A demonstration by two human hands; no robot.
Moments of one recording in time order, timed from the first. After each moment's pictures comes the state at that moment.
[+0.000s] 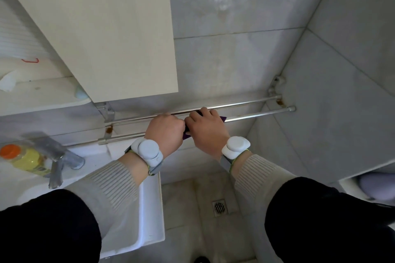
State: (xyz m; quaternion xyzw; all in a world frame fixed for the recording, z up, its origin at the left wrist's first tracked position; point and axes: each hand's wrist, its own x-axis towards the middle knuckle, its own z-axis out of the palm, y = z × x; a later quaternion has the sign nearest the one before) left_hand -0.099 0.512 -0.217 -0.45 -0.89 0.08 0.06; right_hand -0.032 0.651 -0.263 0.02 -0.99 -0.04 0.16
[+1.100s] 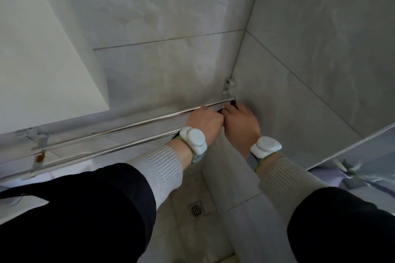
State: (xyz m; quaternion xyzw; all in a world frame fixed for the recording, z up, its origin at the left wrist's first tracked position) left_hand -0.023 0.723 -0.210 -0.56 -0.83 0.02 0.05; right_hand 0.061 0.831 -0.255 -0.21 -0.96 -0.07 0.18
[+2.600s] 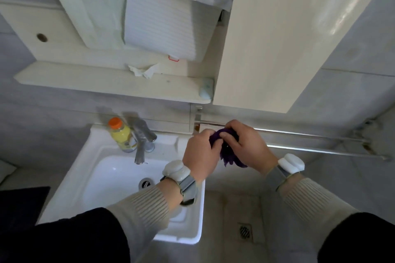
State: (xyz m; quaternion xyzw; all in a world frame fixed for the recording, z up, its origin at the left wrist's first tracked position) left_hand -0.095 0.362 -0.214 -0.18 -0.87 -0.45 -0.01; right_hand -0.074 0.526 -0.208 0.03 -0.94 0.32 0.09
